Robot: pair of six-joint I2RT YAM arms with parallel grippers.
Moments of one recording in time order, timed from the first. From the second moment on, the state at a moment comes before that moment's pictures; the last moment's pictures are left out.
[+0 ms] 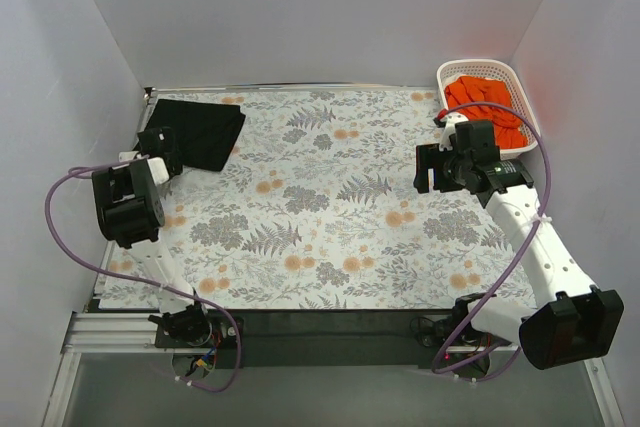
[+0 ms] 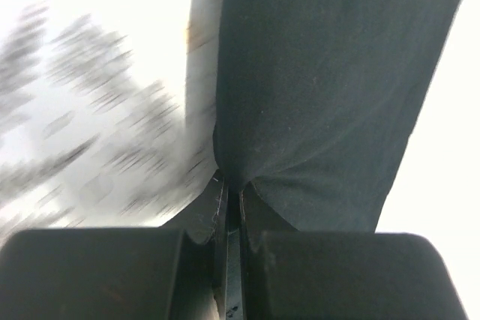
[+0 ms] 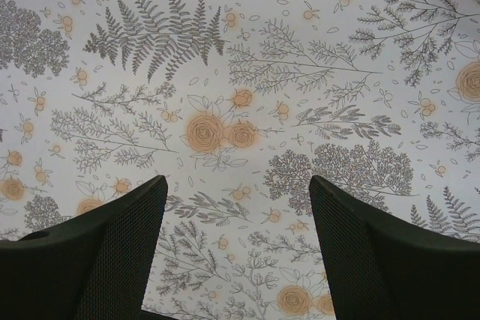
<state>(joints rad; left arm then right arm) 0.29 1.96 1.09 0.09 -0.14 -1.37 0.23 1.15 1.09 -0.76 -0.09 0.07</state>
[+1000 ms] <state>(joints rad) 0.24 2.26 1.48 0.20 -0.17 -1.37 0.23 1.19 1.15 -0.77 -0.04 0.05</state>
